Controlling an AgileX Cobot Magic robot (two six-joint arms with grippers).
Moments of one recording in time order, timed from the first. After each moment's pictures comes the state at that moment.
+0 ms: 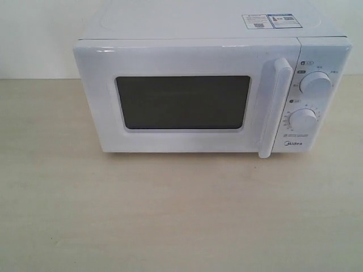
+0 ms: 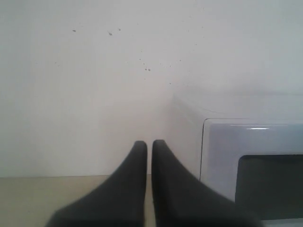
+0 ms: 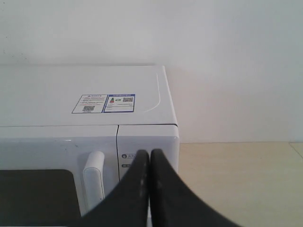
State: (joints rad) left arm -0.06 0.02 -0.13 -0.87 0.05 0.81; right arm 1.22 0.76 -0.56 1.61 -1.22 -1.45
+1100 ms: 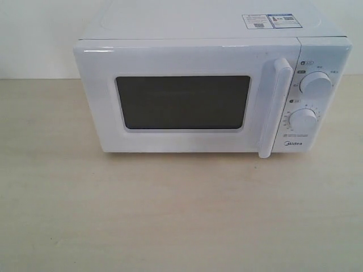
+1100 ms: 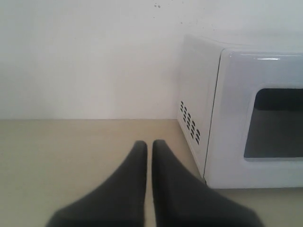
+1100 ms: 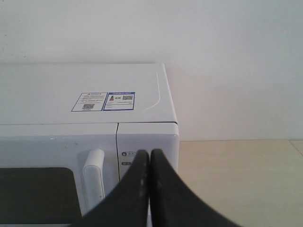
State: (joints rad) left arm -0.06 0.02 0.00 -0.14 0.08 0.09; right arm 1.22 0.76 -0.56 1.62 -1.22 -1.45
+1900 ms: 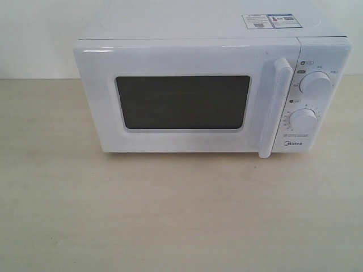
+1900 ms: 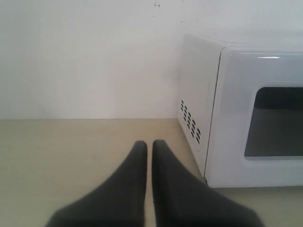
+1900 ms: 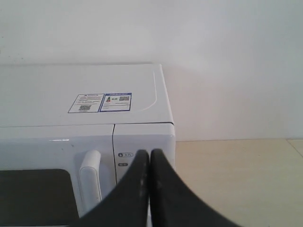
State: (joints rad) left arm -0.06 0.02 0.00 -0.14 0.08 0.09; right arm 1.21 0.74 -0.56 1.62 -1.22 -1.46
